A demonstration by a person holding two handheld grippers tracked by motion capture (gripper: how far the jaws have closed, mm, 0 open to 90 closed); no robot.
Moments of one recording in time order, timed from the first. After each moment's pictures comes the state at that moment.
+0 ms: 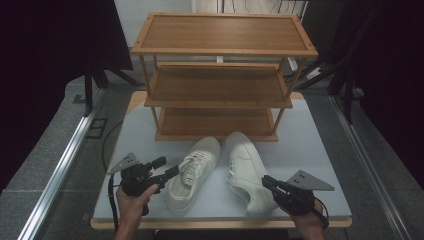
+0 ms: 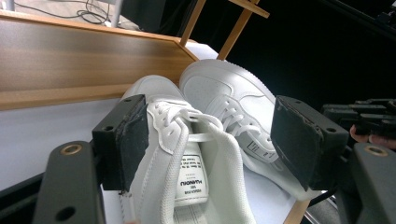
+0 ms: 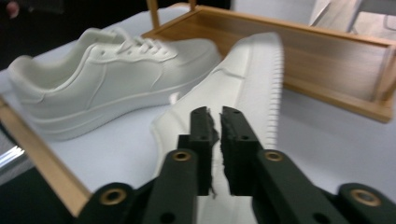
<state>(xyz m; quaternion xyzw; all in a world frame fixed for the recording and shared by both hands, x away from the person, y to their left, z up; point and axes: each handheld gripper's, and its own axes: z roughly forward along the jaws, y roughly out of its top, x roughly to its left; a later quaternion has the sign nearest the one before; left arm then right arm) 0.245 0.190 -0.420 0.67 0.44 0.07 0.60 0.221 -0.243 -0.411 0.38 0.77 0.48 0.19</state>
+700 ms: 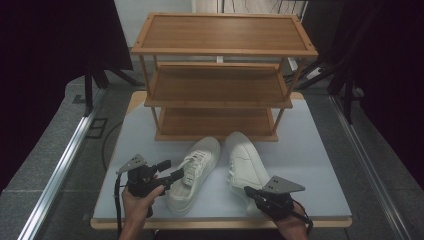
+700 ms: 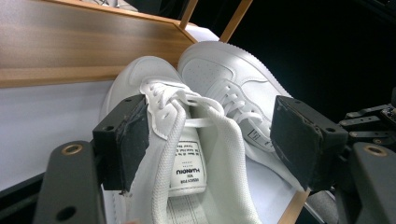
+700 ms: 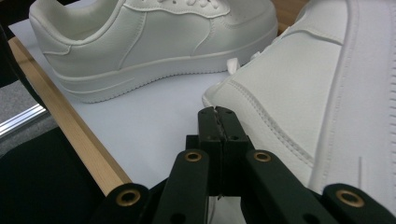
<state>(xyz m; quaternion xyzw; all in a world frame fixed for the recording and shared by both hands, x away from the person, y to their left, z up) 0.248 0.179 -0.429 0.68 0.45 0.05 0.58 0.221 -0.203 -0.435 0.34 0.82 0.45 0.15</state>
